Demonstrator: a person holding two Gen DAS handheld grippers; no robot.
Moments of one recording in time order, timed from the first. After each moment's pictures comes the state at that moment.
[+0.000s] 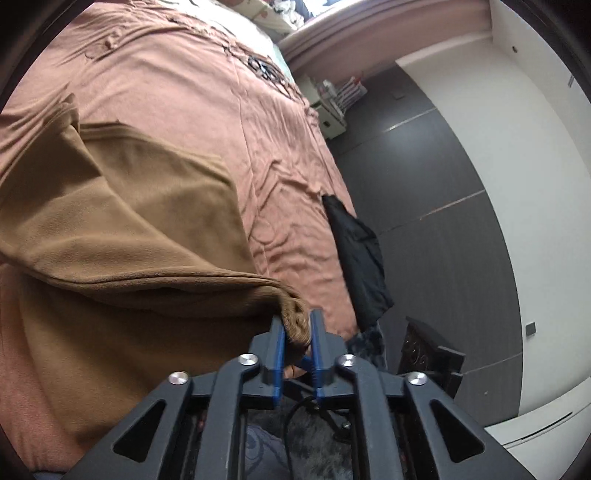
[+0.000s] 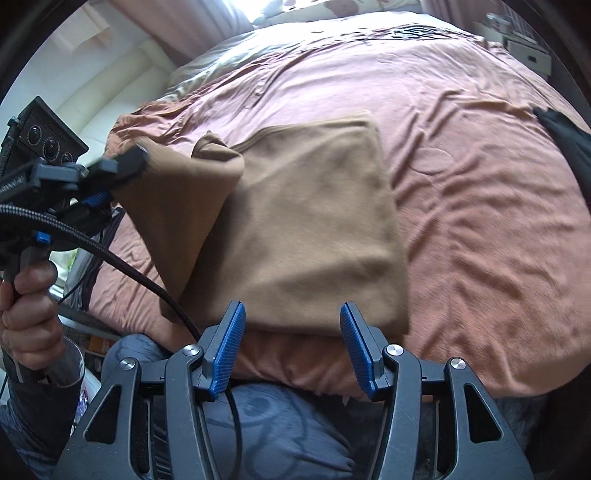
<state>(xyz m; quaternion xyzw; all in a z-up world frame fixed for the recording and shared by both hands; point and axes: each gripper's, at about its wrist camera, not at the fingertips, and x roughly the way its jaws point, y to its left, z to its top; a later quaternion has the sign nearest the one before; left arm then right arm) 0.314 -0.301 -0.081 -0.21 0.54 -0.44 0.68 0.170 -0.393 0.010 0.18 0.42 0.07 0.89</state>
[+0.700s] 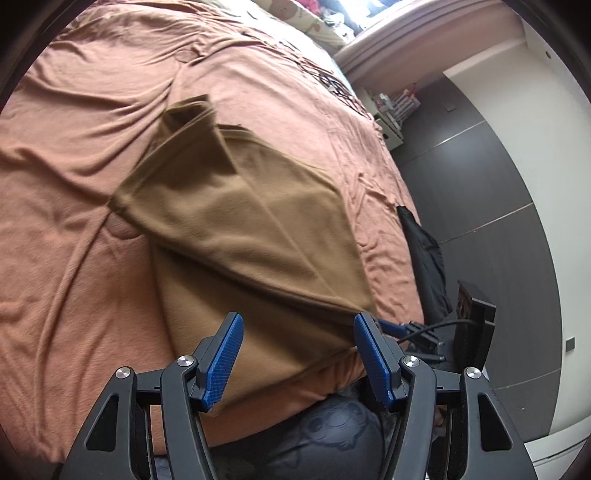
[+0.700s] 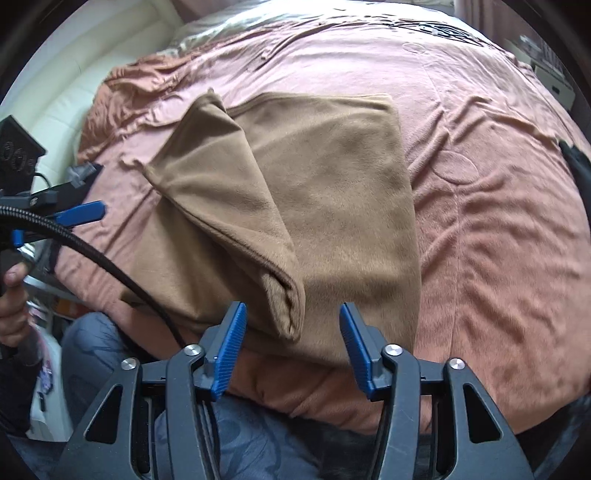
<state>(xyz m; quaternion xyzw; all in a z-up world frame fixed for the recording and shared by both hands) 0.318 -0.198 -0.111 -0.18 0.55 -0.34 0.74 0.244 -0.359 -0.007 0.07 0.48 0.07 0.87</state>
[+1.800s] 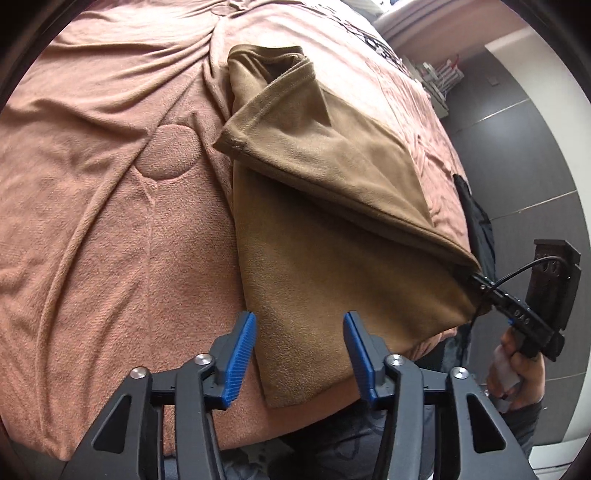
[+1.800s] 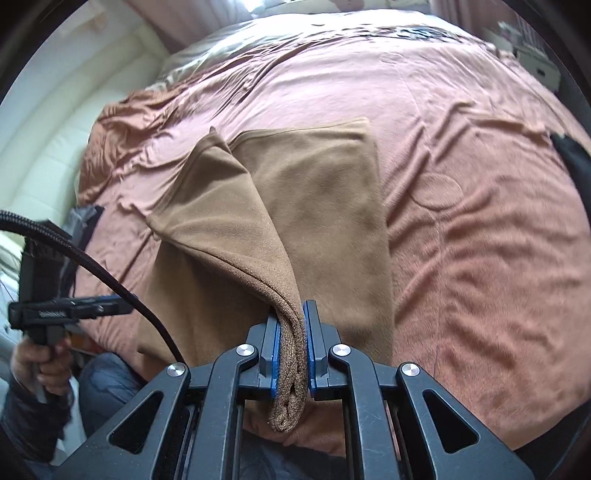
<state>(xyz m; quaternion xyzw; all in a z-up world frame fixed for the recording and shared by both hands) 0.322 -0.203 -0.171 -0.11 0.62 -0.28 0.73 0.244 -0.411 -0.002 0.16 0.43 0.08 0.88</state>
